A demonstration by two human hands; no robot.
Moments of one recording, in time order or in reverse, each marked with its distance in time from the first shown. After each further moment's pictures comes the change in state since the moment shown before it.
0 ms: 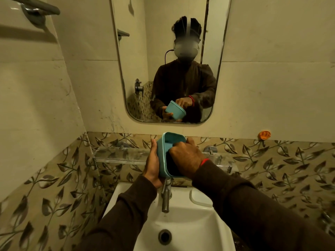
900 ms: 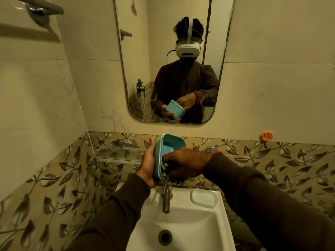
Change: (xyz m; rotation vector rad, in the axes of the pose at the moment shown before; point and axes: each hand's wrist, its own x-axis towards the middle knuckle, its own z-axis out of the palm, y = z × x) left_hand -0.009 0.019 -0.009 0.011 -0.059 -0.065; right_hand 0.000 0.010 -0.023 0.562 -0.431 -0.202
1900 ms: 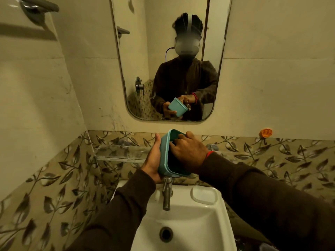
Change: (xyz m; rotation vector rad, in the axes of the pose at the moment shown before) left_hand 0.006 -0.001 0.024 0.093 0.106 -0.034; right_hand 0.005 0.012 0.013 -0.782 0.401 0.055
